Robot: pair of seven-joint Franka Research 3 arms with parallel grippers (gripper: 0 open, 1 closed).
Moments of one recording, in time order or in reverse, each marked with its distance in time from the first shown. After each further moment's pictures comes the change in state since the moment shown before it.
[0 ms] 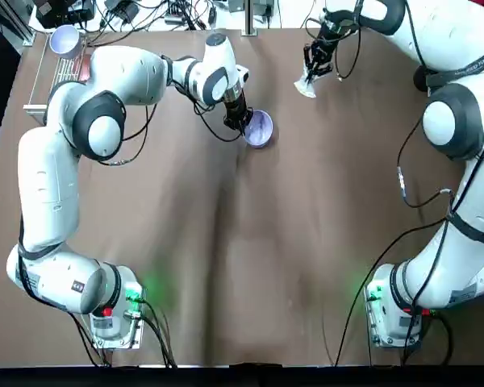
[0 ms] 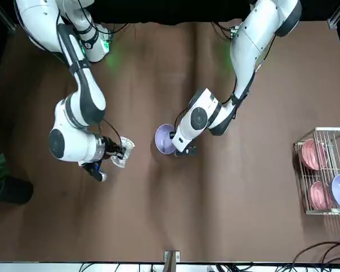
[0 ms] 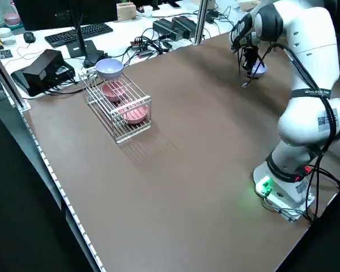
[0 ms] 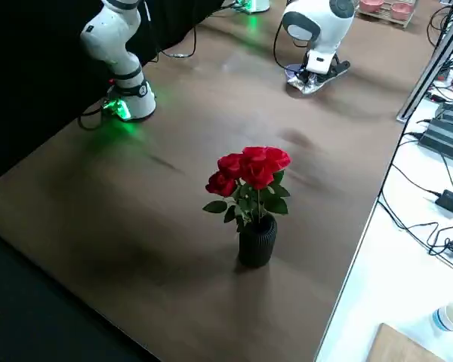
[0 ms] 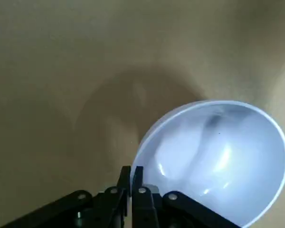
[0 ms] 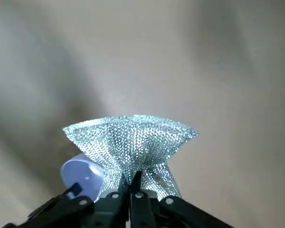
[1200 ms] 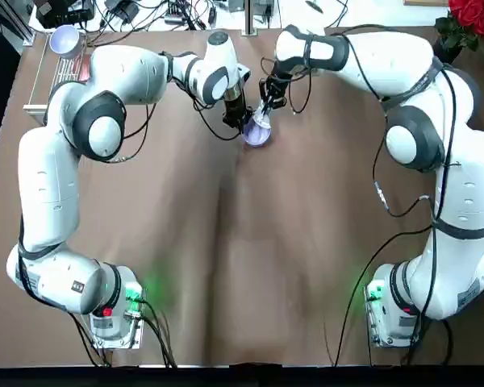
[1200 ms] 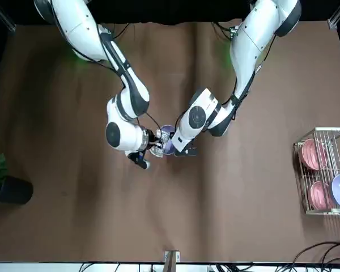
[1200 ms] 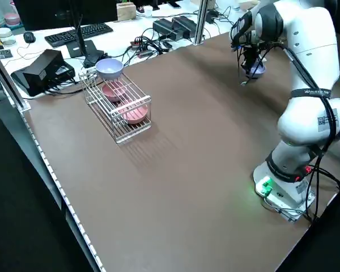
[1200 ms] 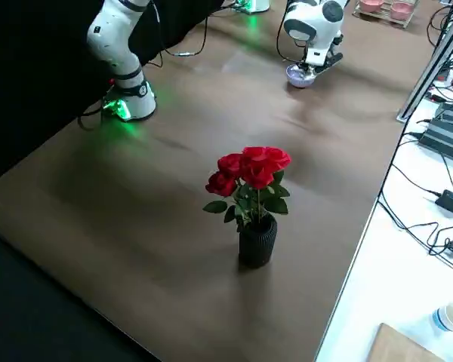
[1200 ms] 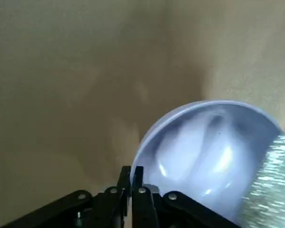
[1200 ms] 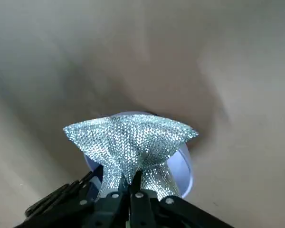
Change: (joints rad) left arm -0.004 0.000 0.003 0.014 0.062 -0.022 0.000; right arm 0.257 0.163 0.000 0.021 0.147 0.232 0.055
